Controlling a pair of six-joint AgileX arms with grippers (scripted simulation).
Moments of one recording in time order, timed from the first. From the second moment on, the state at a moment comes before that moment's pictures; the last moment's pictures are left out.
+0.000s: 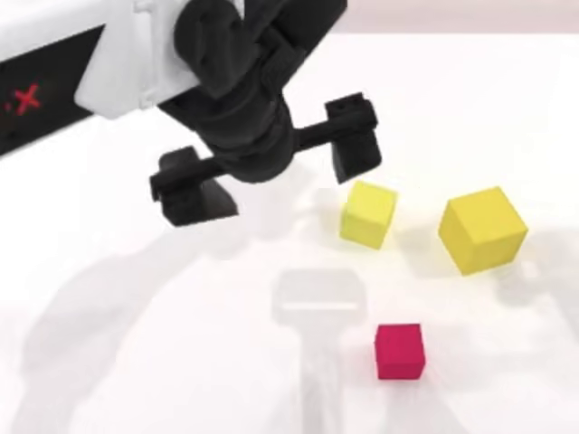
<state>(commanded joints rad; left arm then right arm) -0.74 1.73 1.54 -1.00 -0.04 -0.90 0.14 0.56 0.56 -0.36 0.00 -0.16</state>
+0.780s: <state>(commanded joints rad) -0.14 0.40 0.32 -0.28 -0.02 -0.28 0.44 2.05 1.88 -1.19 0.00 -0.52</state>
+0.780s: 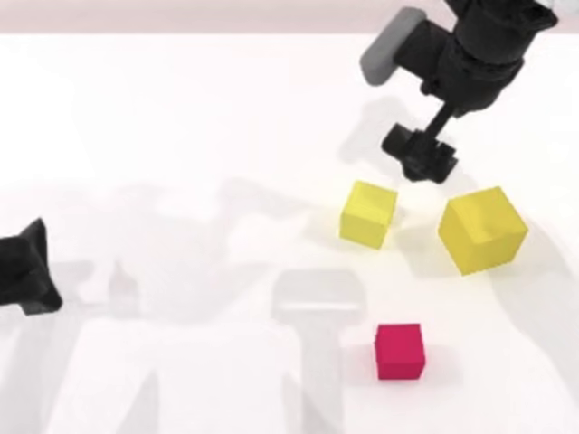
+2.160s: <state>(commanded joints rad) 0.02 0.00 0.00 0.00 0.00 0.00 0.53 2.48 2.04 -1.13 0.01 -0.63</state>
